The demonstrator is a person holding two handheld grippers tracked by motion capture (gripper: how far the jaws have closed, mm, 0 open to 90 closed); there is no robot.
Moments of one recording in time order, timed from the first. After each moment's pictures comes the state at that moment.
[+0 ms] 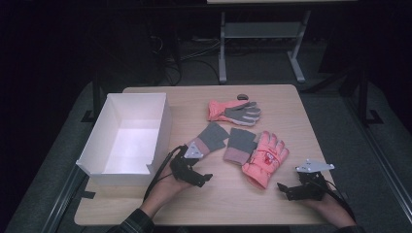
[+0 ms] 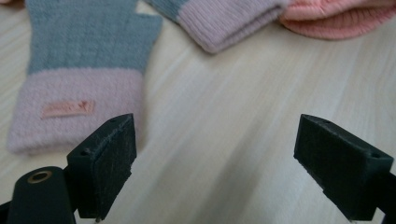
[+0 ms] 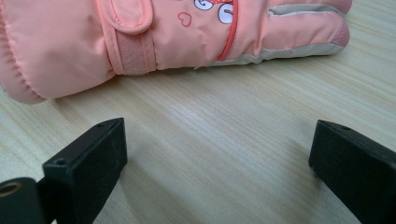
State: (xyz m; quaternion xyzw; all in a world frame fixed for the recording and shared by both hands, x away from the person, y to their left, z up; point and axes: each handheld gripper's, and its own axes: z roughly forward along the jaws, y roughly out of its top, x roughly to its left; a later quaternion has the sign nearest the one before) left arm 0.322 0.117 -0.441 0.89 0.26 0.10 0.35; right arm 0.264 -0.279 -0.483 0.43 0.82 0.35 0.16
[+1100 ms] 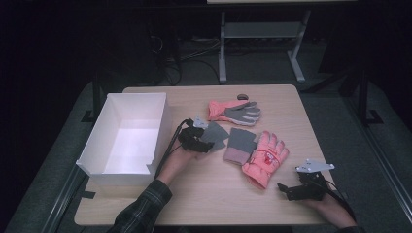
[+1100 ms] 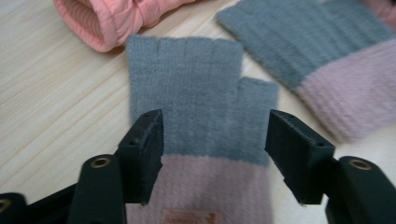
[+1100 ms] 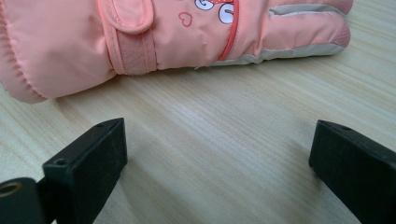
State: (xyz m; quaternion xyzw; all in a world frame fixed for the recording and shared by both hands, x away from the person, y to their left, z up) left arm 0.411 0.099 -0.443 0.88 0.31 0.14 0.33; right arm 0.264 -0.279 -0.483 0.43 0.82 0.35 0.16
